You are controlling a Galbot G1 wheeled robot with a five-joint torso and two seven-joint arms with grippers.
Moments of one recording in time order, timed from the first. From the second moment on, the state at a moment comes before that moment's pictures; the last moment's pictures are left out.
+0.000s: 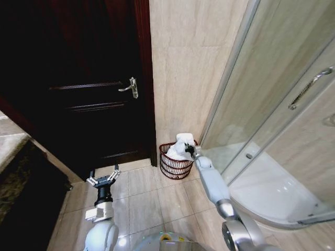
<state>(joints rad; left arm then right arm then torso) 1.71 -1.53 -0.63 -2.08 -0.14 -0.39 -0.20 -0.59 1.49 0.39 0.85 0.03 -0.16 -0.18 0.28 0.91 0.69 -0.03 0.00</state>
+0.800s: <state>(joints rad) 1.72 -1.51 -0.63 -2.07 -0.15 -0.38 -0.20 -0.32 1.61 0.81 0.40 -0.26 -0.31 -0.25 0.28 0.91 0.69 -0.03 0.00</state>
